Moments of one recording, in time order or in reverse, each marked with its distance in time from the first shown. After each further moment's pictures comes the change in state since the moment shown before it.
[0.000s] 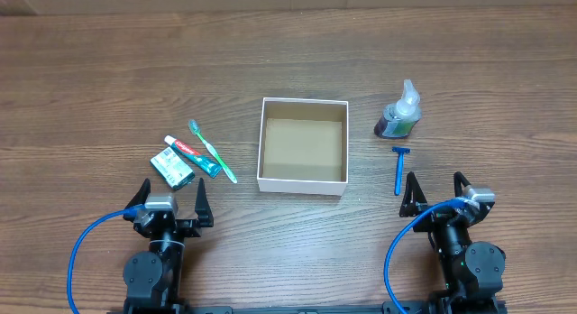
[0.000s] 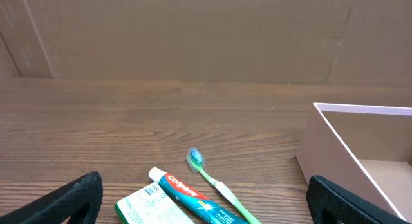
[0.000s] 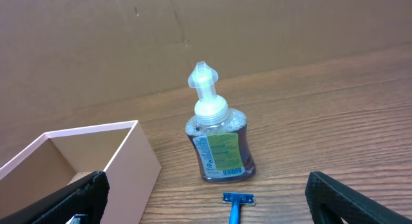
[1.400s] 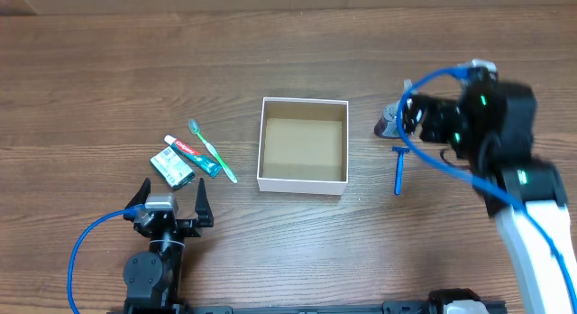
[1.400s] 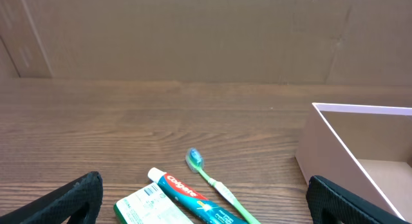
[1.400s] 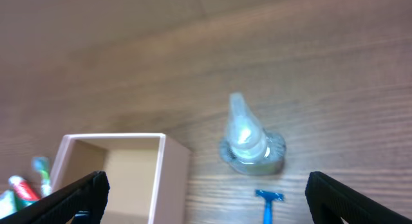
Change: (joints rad) left arm 0.000 -0.002 -0.002 0.002 0.003 0.000; right arm 0.000 1.203 1.088 -0.478 -0.108 -0.002
